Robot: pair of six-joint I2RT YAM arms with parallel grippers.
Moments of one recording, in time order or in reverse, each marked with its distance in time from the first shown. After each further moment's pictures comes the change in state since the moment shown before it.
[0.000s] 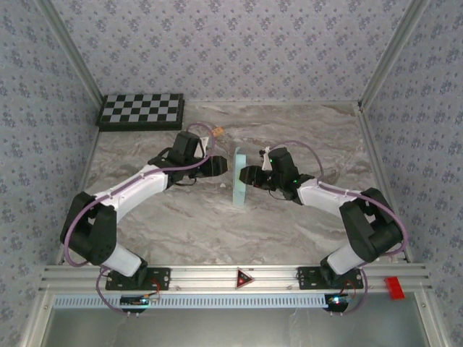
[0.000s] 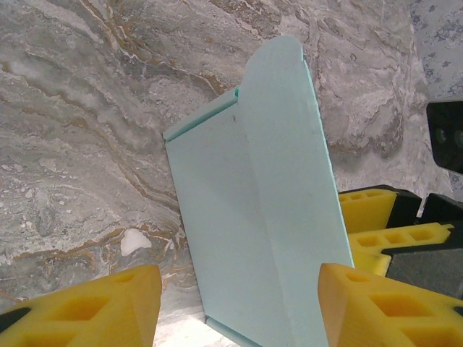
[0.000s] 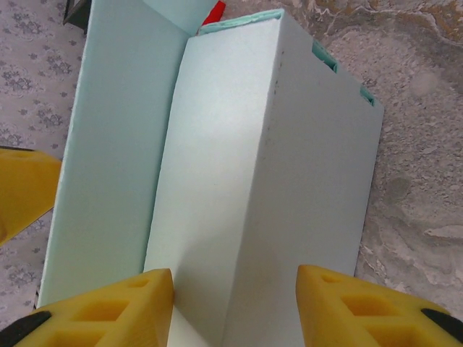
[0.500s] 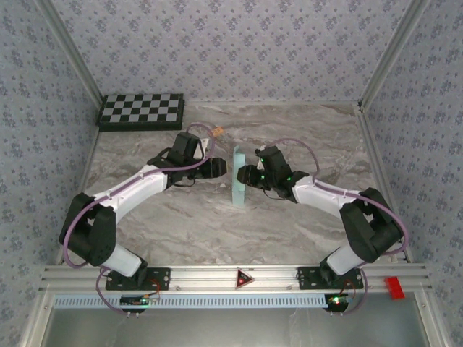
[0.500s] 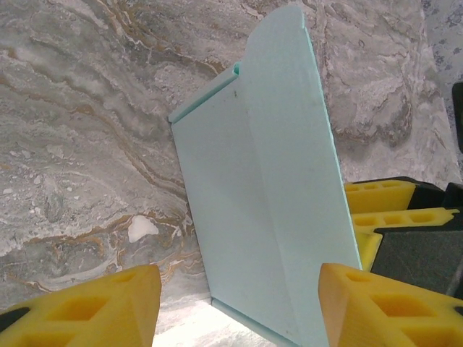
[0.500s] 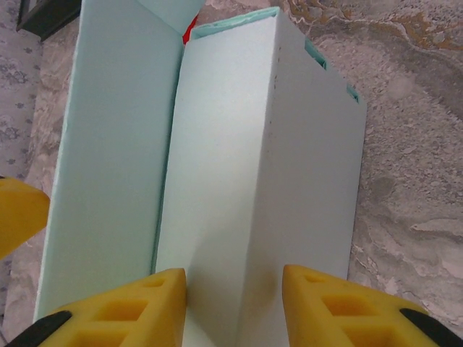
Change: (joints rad) left arm 0.000 -0.006 0.000 -0.042 0.000 0.019; right arm 0.072 0.007 0.086 -0.144 0.167 0.018
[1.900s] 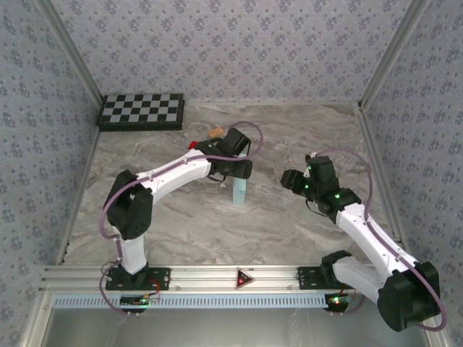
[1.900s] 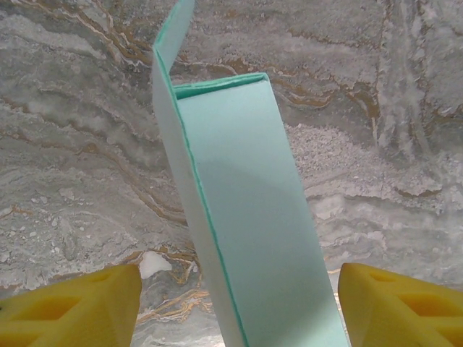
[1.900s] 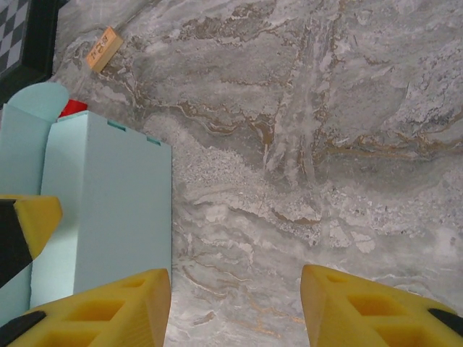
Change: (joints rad) left arm -0.263 0.357 0.492 -0.385 -0.456 0.083; right arm -0.274 -0.544 -0.186 -0.379 0.102 -0.126
